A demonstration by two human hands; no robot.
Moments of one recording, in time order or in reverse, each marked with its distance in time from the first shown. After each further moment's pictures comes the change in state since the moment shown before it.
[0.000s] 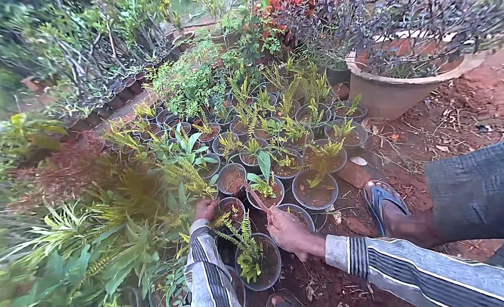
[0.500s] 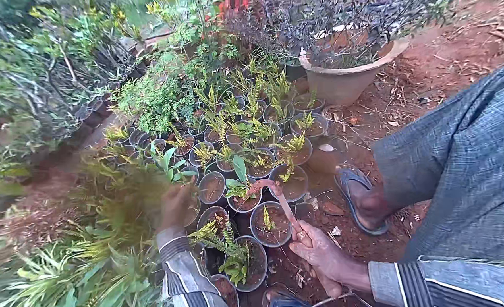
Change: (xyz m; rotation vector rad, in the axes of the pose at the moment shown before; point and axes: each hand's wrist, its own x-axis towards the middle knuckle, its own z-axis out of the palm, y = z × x) left_hand -0.081 0.108 -0.045 -0.808 0.023 0.513; right_hand -0.110 0.072 0.003 0.722 0.183 0.049
